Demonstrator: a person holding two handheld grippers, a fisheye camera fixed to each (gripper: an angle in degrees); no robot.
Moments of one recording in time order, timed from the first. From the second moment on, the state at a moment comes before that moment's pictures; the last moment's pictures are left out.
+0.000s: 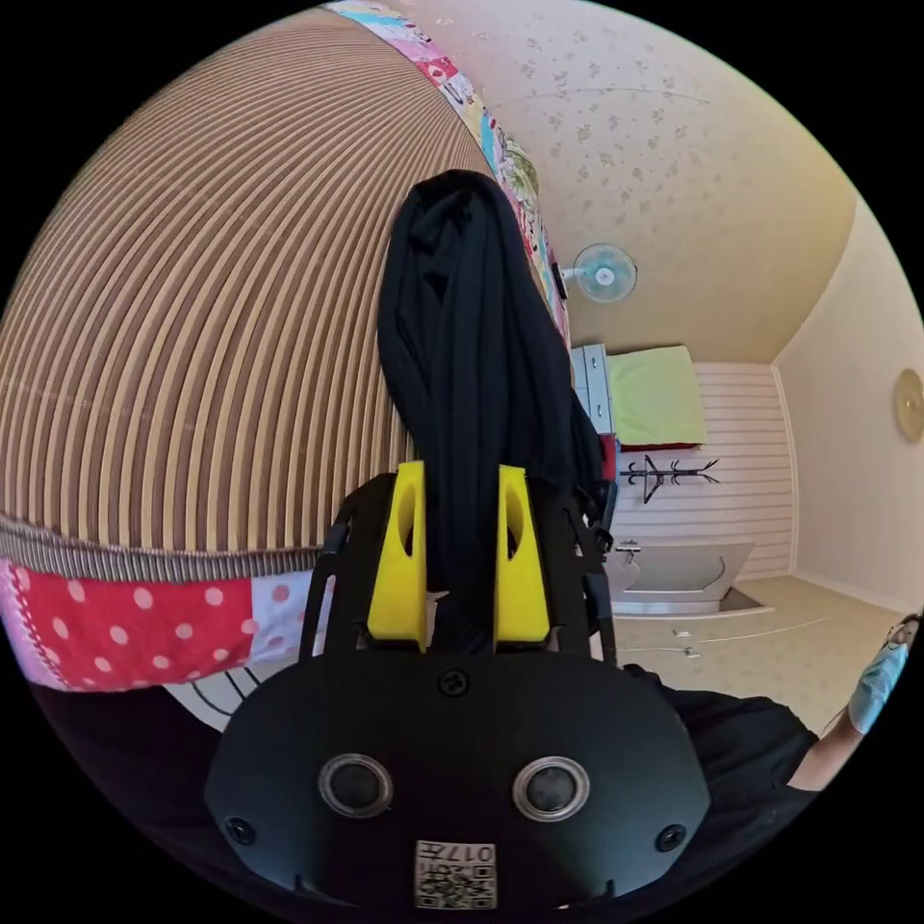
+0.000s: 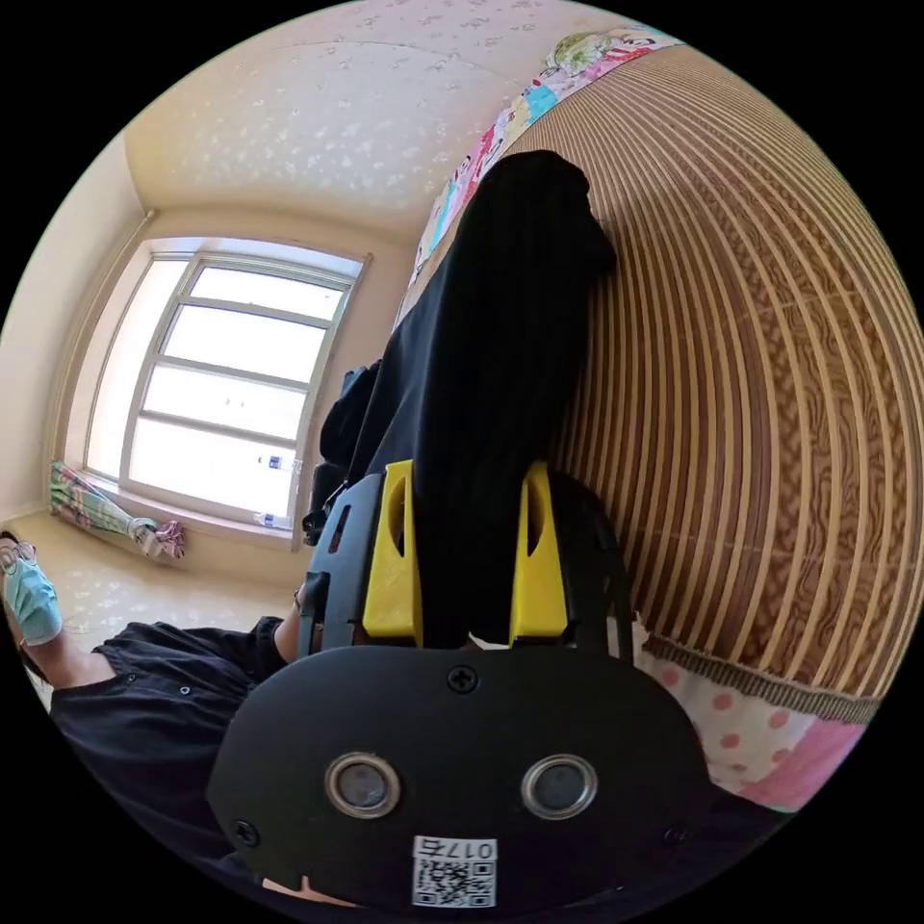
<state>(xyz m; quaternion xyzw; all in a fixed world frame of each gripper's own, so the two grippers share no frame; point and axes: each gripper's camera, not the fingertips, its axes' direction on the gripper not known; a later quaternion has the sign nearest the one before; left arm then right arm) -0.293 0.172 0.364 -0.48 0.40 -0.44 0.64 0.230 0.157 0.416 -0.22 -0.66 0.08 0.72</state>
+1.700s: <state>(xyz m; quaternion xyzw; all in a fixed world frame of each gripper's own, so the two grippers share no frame) -0.487 0.120 0.139 -0.24 0.35 -0.36 0.83 0.305 0.173 0.280 -0.01 -0.29 0.12 0.95</state>
